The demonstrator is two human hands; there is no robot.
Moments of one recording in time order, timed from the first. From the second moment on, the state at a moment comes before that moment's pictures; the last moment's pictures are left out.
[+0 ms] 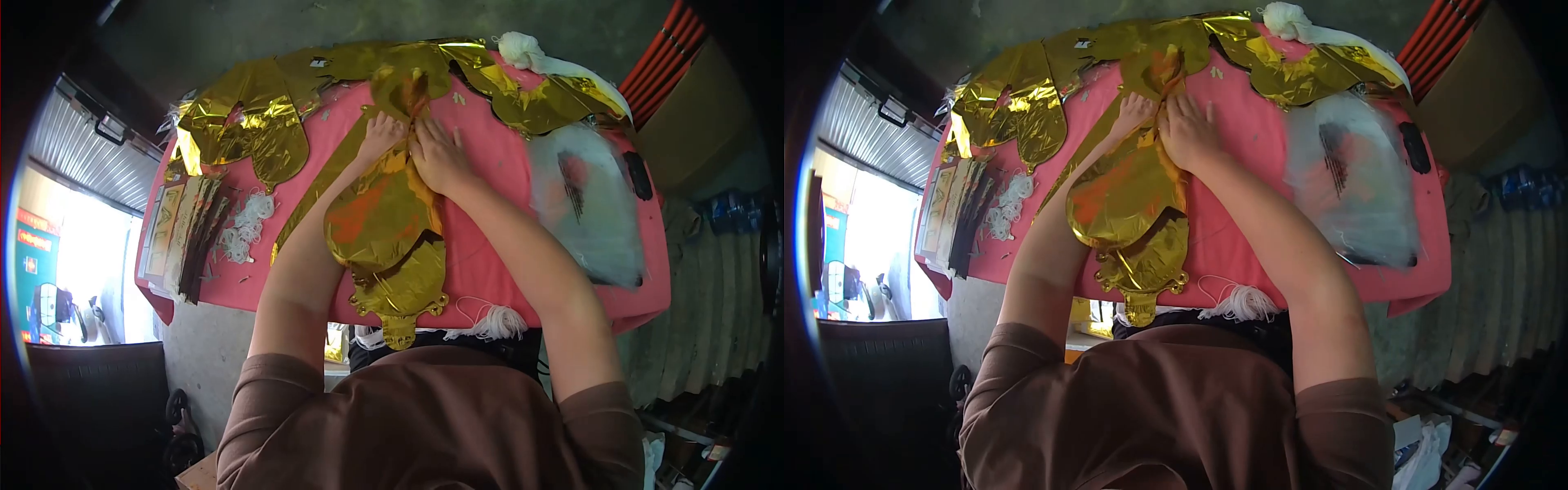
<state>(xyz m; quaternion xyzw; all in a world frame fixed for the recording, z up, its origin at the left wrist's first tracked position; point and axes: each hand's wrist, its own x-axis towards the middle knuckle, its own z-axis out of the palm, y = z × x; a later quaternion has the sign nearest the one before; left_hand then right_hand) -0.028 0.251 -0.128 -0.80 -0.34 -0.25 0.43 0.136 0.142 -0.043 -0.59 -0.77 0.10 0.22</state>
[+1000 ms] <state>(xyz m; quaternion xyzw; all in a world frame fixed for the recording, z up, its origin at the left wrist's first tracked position) -0.015 0.240 -0.113 -0.84 -0.46 -0.14 0.24 0.171 0.188 -0.011 -0.43 -0.73 0.38 0.37</state>
